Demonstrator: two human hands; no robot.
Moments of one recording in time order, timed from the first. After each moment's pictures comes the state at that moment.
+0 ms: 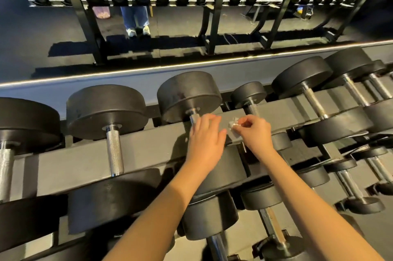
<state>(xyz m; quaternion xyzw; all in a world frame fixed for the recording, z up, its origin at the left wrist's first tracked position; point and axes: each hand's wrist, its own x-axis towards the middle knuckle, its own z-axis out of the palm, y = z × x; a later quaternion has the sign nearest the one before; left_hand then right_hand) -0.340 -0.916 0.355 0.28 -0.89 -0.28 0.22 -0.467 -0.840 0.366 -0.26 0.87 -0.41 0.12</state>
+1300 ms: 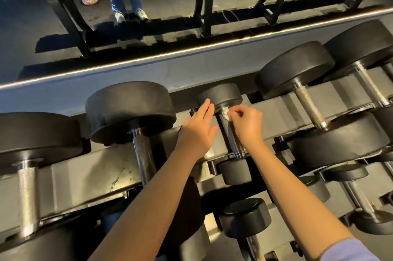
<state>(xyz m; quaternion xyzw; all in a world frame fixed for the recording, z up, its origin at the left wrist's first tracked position) -0.509 -0.937 0.304 0.25 -0.93 -0.27 0.11 -0.643 -0.857 0.297 -0.27 0.86 -0.41 0.09</state>
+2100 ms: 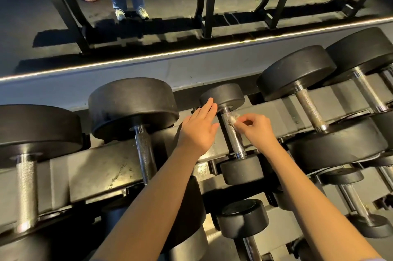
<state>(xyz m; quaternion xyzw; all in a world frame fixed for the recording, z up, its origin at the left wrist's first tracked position) -0.515 -0.947 0.299 0.26 -0.93 -0.25 0.06 -0.655 -0.829 0.297 -0.31 0.85 -0.37 0.19</state>
